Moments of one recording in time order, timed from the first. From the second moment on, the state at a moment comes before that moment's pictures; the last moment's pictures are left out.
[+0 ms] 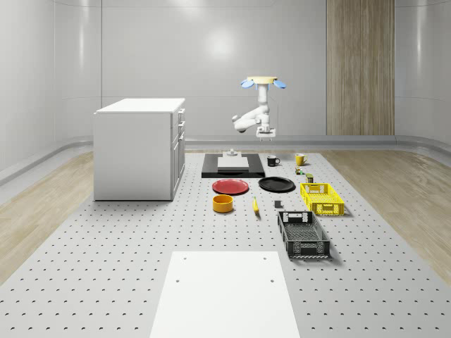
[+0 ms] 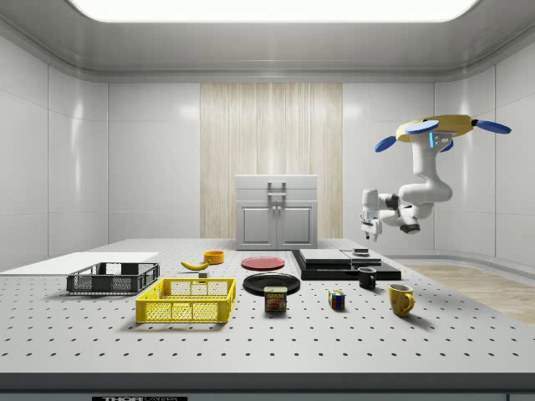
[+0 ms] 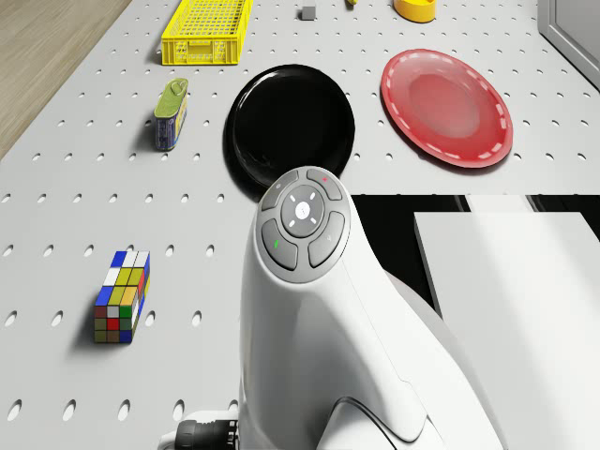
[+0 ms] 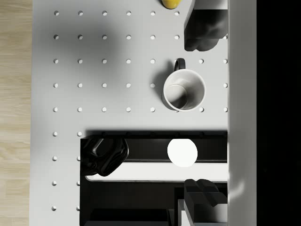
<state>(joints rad) -1.05 -1.10 1.27 -2.89 -1.97 1.19 1.58</state>
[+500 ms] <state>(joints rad) -1.07 -1.15 1.29 -2.89 -1.95 1.23 1.60</state>
